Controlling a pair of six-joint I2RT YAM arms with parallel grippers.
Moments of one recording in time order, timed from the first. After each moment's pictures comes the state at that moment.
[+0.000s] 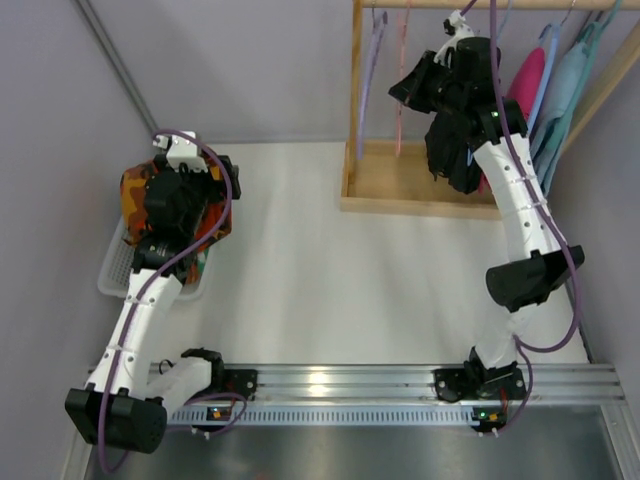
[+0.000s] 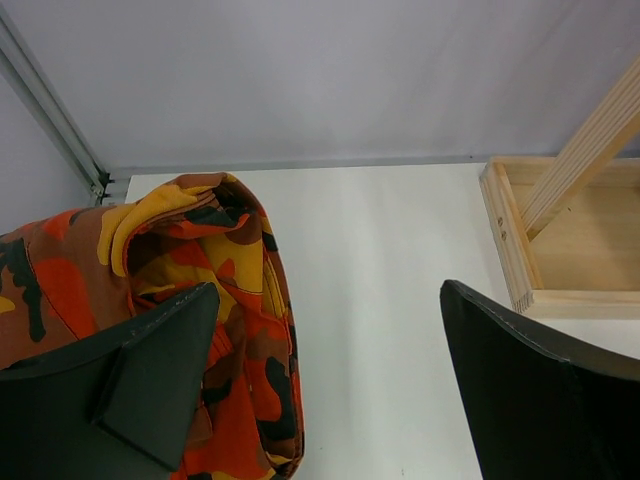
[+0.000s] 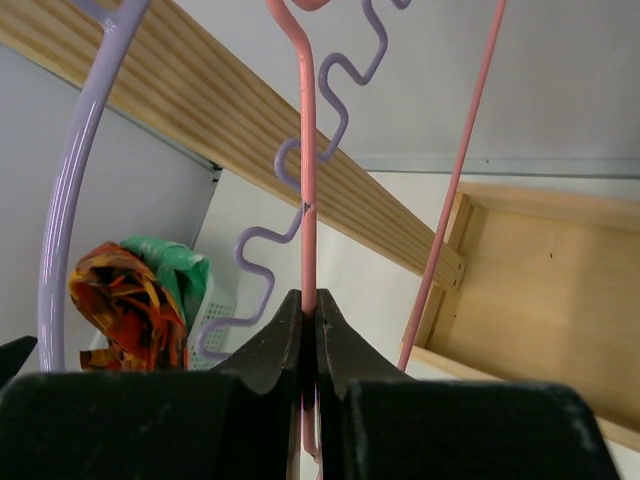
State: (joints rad) left arm -0.13 1.01 1.05 -0.10 -0.04 -0.06; right arm 0.30 1.83 2.25 -0.66 -0.22 0.50
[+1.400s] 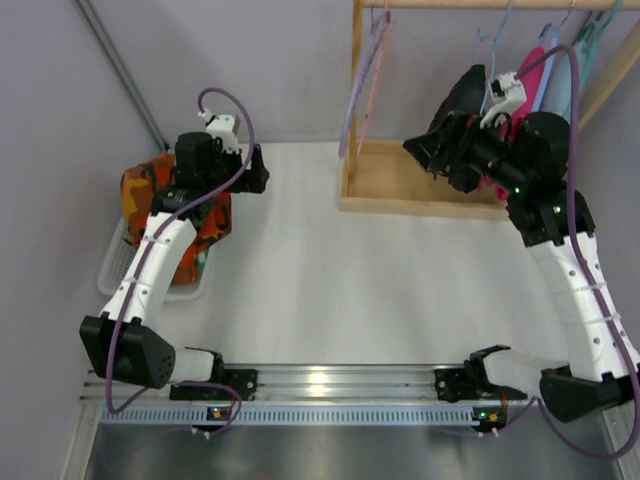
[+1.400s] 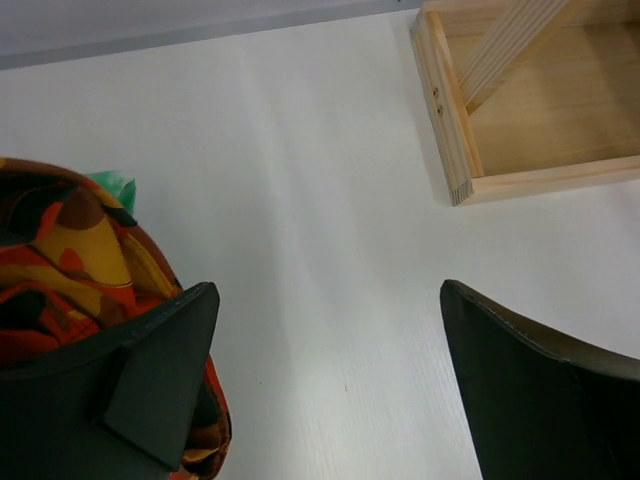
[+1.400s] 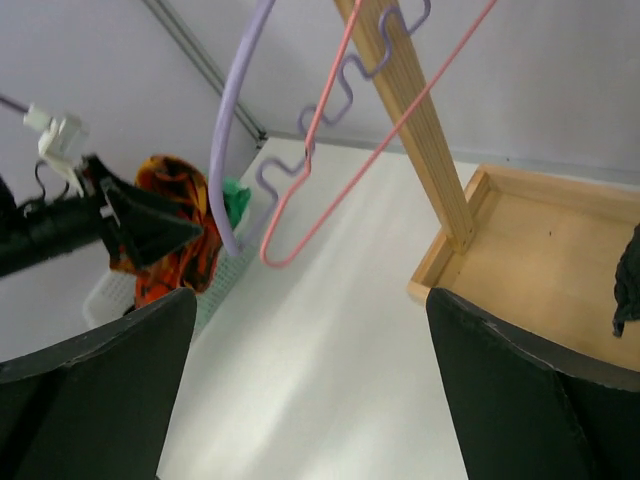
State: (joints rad) left arm -0.16 1.33 1.34 -0.43 0.15 -0.09; right arm 0.27 1.25 1.64 -0.46 -0.34 0.41
